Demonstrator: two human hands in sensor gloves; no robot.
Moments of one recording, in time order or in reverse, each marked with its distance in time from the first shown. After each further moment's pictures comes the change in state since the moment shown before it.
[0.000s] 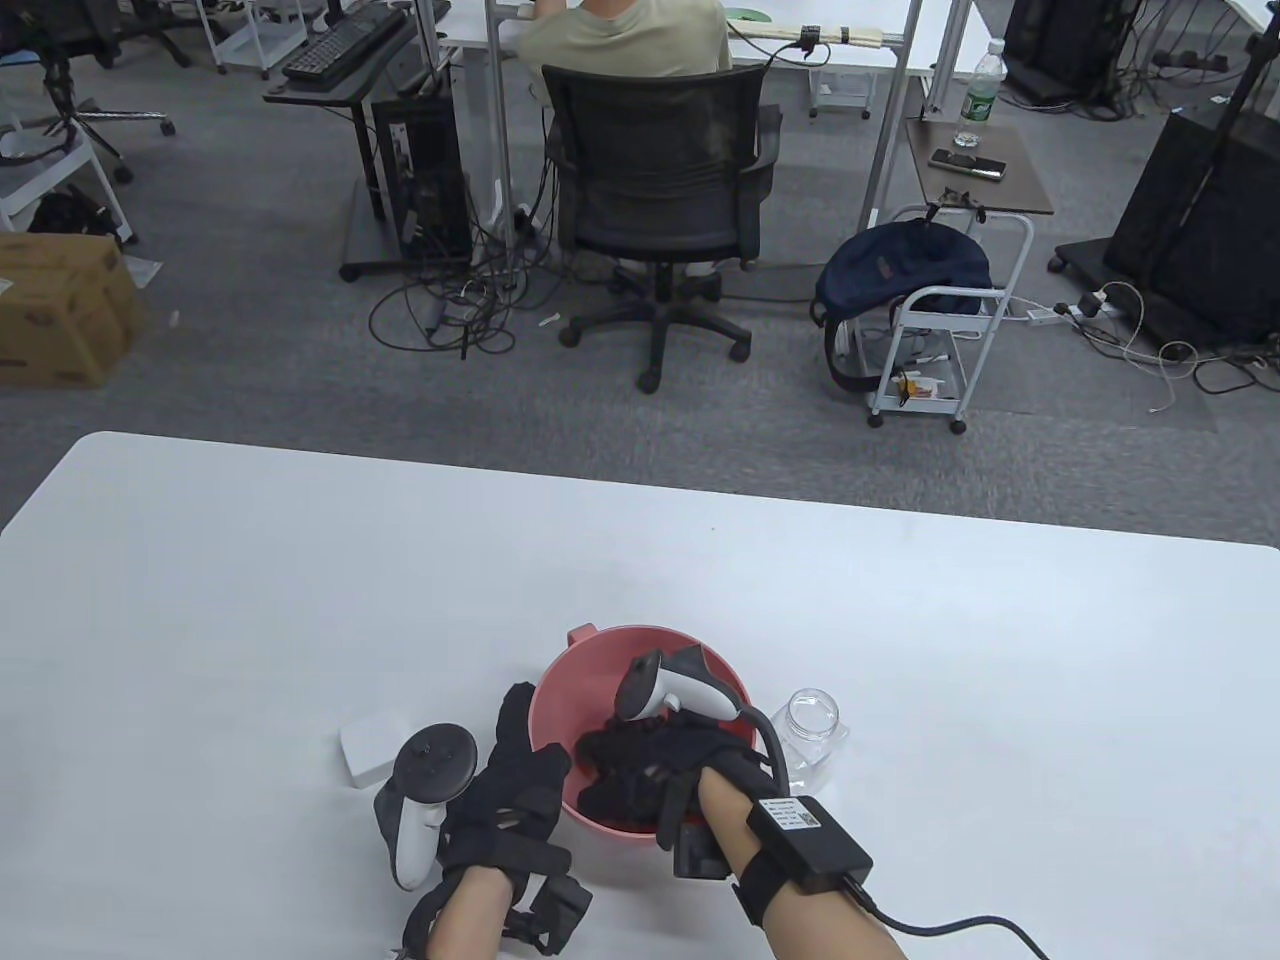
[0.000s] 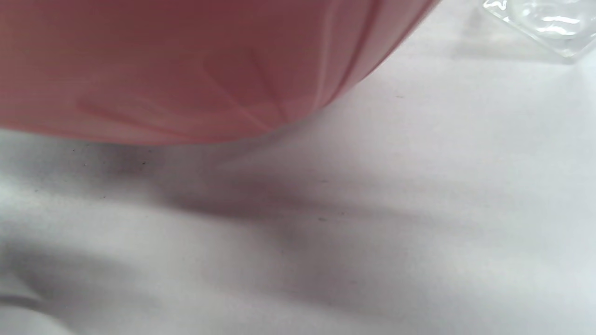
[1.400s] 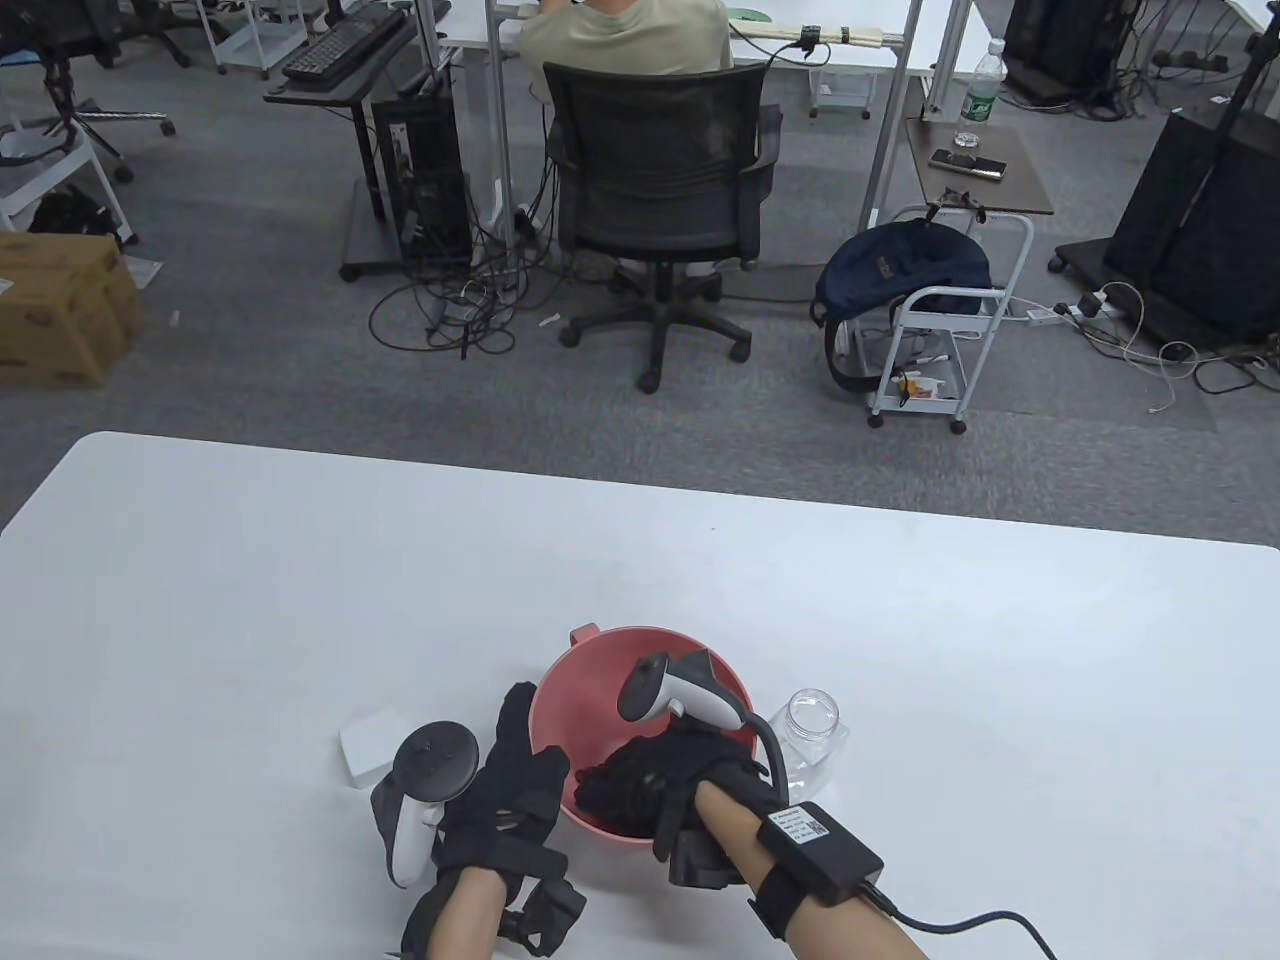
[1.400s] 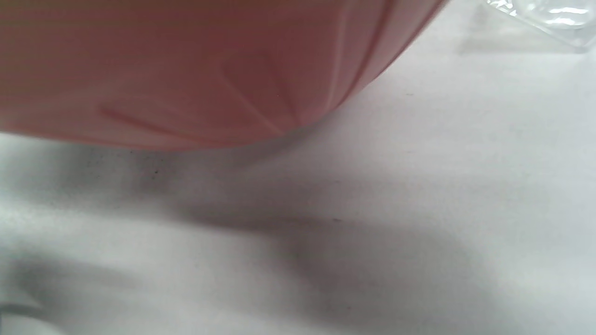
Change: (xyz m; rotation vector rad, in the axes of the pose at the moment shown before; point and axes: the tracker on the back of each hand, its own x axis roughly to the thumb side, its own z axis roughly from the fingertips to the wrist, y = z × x) left_hand 0.007 0.001 0.004 0.020 -0.027 -0.097; right_hand -0.005 0.005 0.004 -0.064 -0.037 -0.041
